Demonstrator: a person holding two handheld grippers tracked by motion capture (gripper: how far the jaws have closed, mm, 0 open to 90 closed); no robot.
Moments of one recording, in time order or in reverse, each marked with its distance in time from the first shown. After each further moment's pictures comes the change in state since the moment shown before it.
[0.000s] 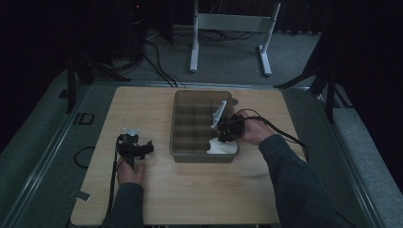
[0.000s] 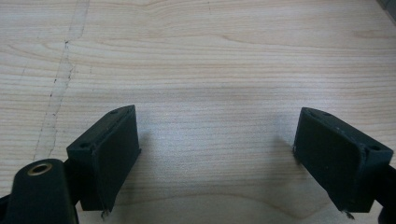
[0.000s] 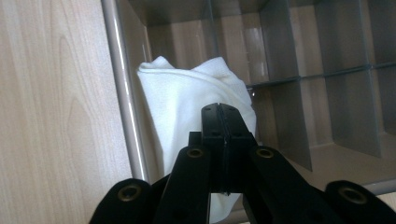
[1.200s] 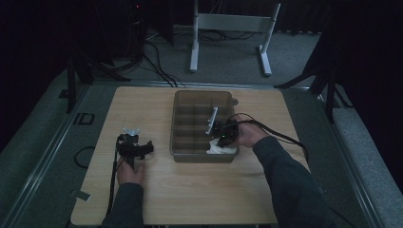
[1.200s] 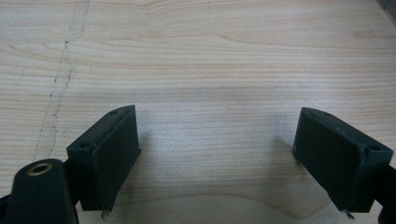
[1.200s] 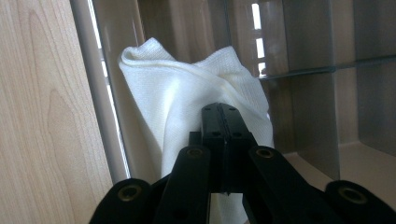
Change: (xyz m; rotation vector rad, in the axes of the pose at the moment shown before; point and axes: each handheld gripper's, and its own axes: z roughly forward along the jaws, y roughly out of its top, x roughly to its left) left arm 0.000 0.000 0.000 0.000 0.000 0.000; right arm 0.002 0.007 0.030 0.110 0.014 -0.003
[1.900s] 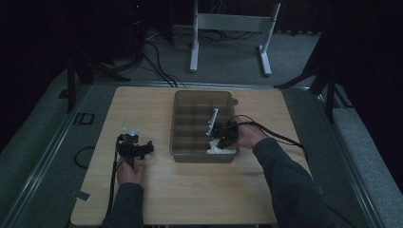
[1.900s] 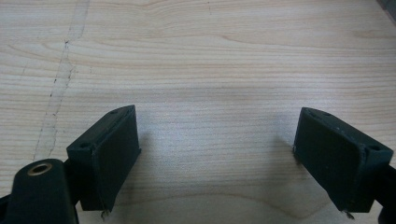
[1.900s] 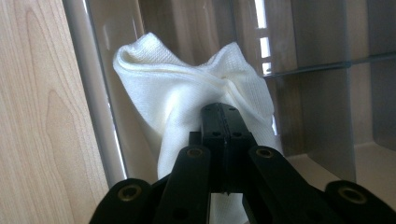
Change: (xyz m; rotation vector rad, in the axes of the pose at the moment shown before) left arm 0.000 0.000 0.000 0.000 0.000 0.000; right arm -0.001 -0.003 0.008 -0.006 0.014 0.008
